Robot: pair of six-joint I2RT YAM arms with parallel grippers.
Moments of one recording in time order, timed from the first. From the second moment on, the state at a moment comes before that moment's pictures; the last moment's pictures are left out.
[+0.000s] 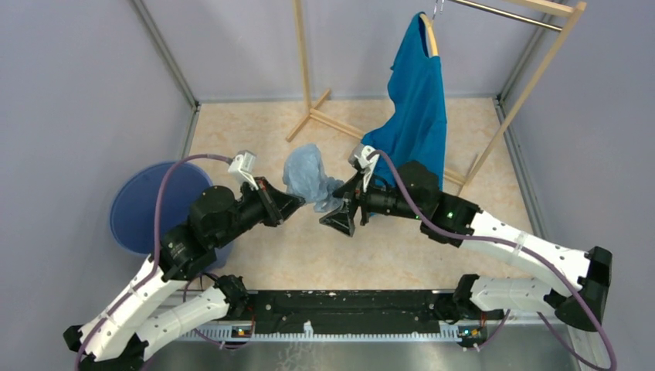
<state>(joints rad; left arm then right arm) -0.81 0.65 0.97 -0.55 -0.03 -0.78 1.00 1.08 1.03 -0.13 -0.30 0.21</state>
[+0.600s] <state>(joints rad) -0.81 0.73 0.98 -0.55 -0.09 -0.80 1.05 1.12 0.87 0.04 0.11 0.34</state>
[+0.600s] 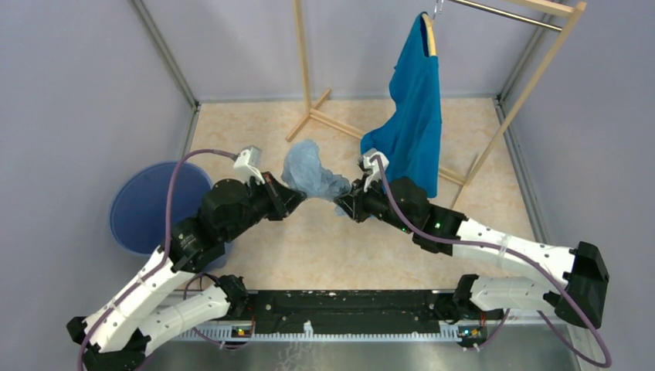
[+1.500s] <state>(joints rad) -0.81 0.82 1.00 -0.62 -0.31 -0.74 1.05 0.96 0.51 -0.23 0.16 0.46</state>
